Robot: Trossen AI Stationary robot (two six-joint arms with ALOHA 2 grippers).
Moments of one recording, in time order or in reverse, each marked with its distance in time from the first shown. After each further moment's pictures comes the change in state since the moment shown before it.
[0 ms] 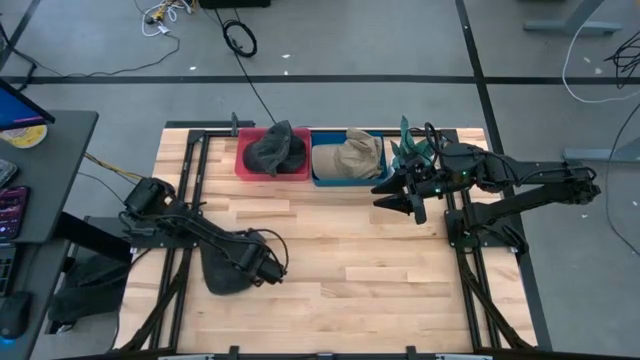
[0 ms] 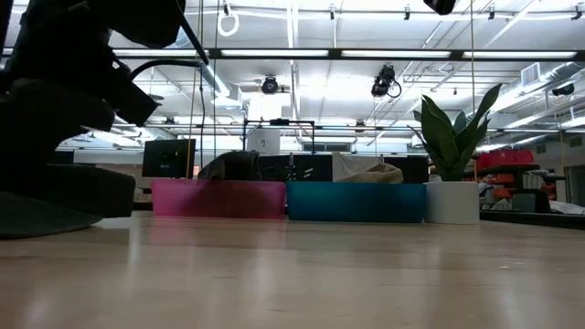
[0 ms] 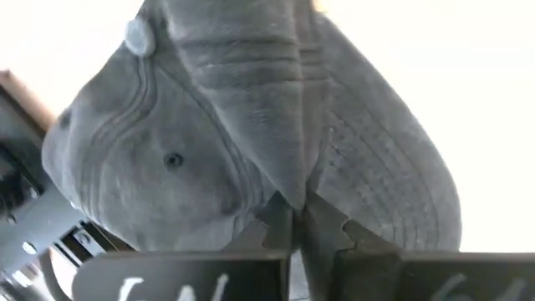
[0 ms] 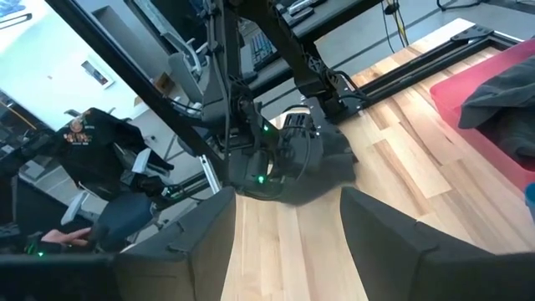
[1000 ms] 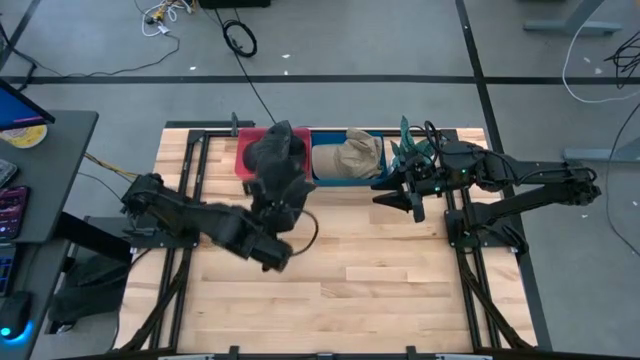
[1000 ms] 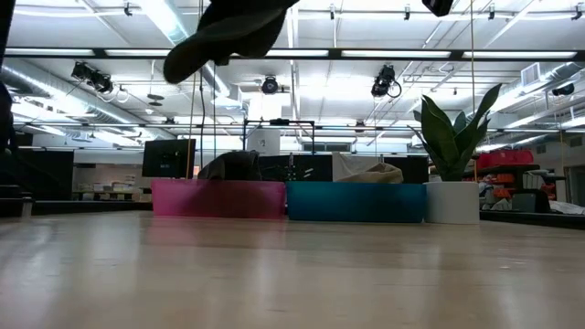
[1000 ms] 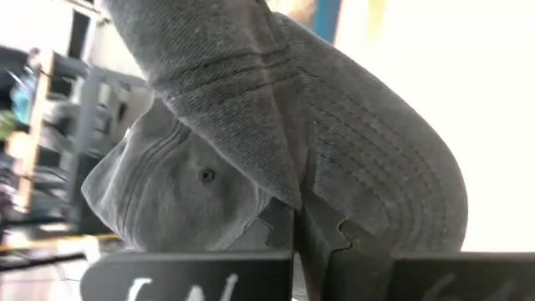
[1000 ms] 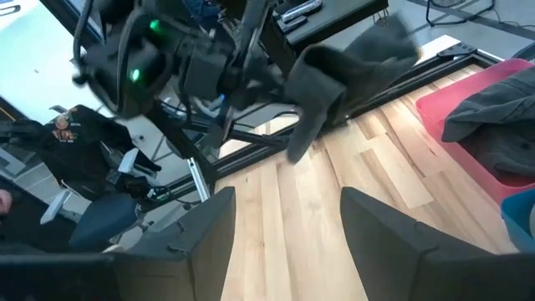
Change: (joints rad) left arm 0.050 -0.035 0.727 -0.390 -0.878 0.898; right arm -0.019 0.000 0.000 0.002 0.009 -0.054
